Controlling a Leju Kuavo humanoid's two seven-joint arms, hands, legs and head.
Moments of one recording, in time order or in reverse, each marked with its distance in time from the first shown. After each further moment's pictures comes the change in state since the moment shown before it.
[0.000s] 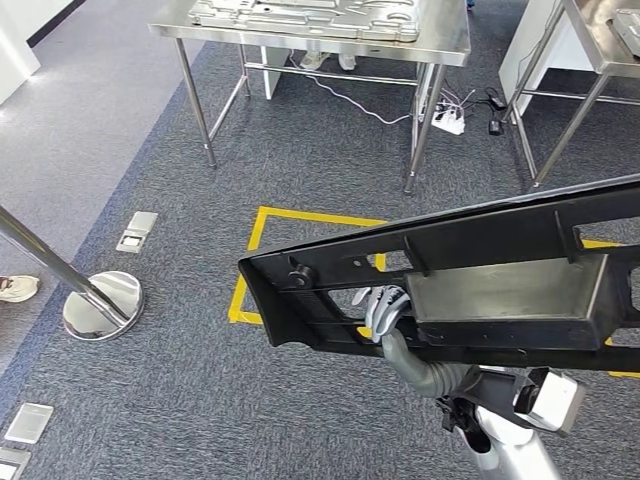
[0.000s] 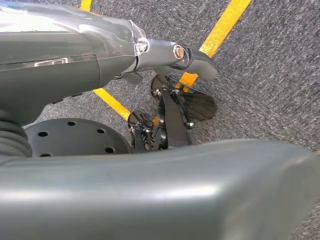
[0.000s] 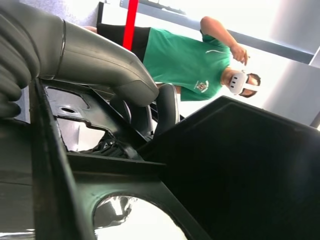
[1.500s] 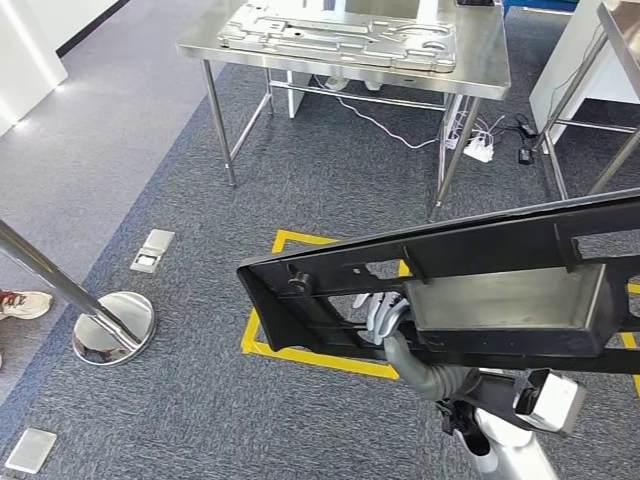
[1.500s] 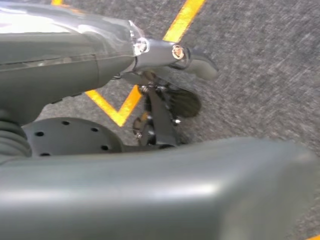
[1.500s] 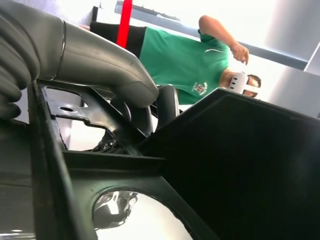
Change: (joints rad) left arm -0.004 -0.001 0.001 0.000 0.004 0.001 0.011; right arm 0.013 0.004 -0.016 0.005 -0.011 0.013 -0.010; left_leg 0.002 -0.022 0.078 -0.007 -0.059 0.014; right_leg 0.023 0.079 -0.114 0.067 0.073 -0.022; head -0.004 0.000
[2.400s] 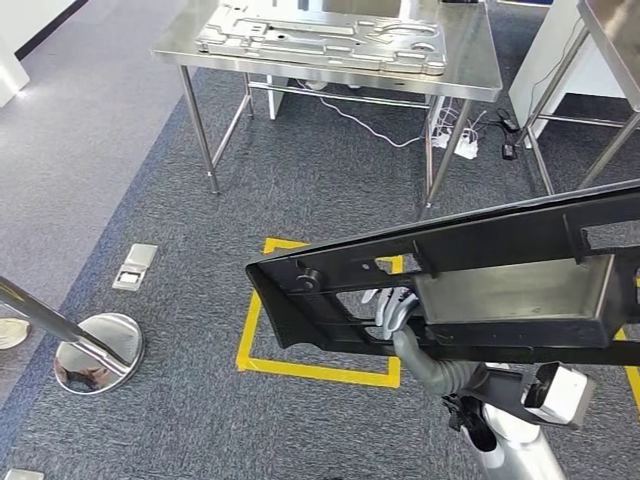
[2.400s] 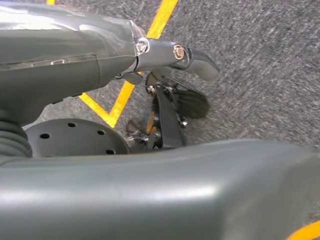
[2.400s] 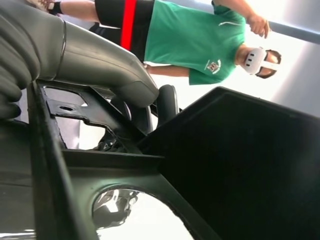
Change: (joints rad) left arm 0.004 0.000 0.000 0.000 0.003 0.000 0.002; right arm 0.003 -0.002 -0.033 0.004 -0.021 0.031 0.011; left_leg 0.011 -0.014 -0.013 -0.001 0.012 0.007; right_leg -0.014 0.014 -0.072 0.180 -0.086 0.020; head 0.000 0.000
